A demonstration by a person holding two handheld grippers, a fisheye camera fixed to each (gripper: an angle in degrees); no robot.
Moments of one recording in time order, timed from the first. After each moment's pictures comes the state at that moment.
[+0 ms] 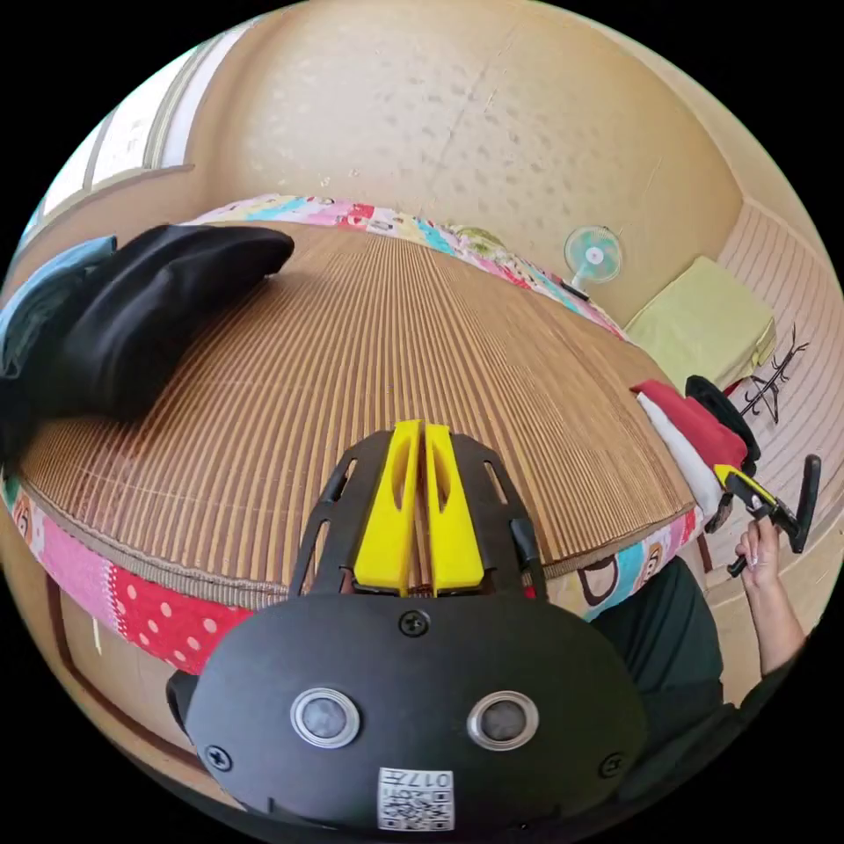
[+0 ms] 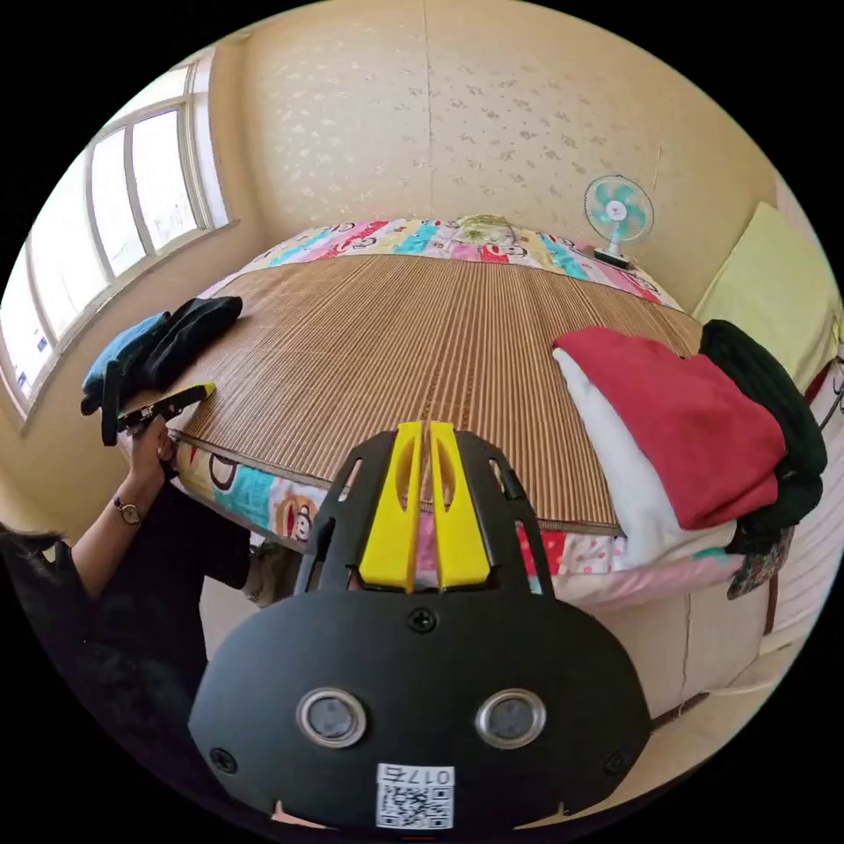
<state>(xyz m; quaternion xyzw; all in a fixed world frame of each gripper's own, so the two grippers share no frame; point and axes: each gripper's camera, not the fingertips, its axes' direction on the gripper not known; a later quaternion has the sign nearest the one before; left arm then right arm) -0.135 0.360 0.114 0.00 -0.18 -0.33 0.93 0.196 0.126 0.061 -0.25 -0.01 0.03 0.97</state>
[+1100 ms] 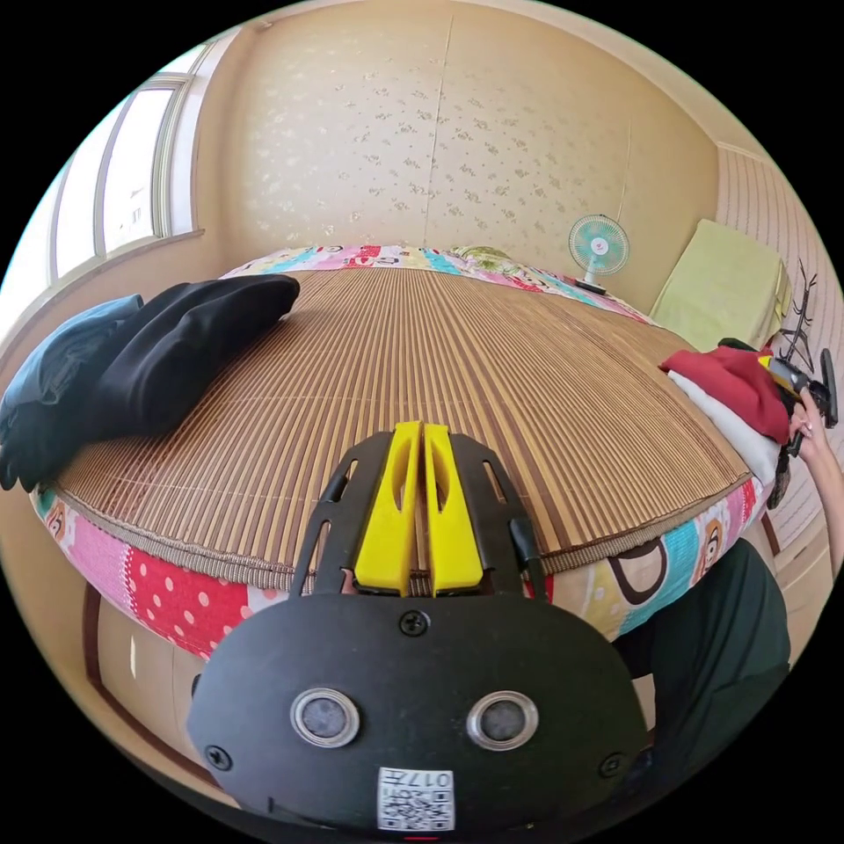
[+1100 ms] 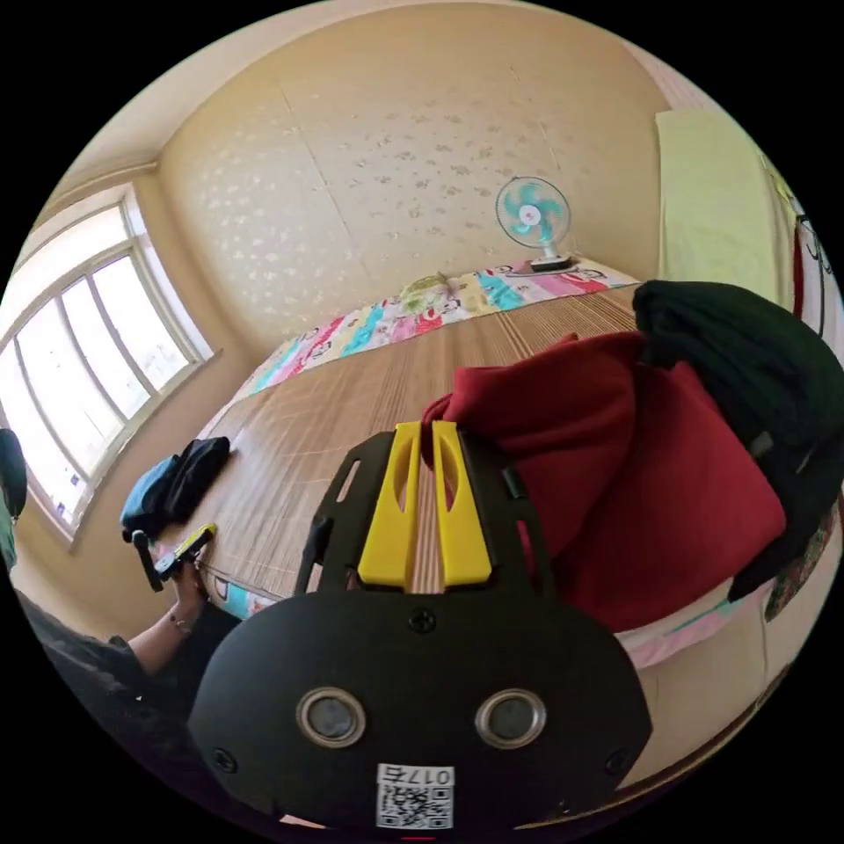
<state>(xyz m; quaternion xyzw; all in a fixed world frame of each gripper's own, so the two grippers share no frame) -0.109 0.397 0.171 0.03 -0.29 -0.26 0.92 0.298 -0.002 0.002 -0.12 -0.13 0.15 0.97</state>
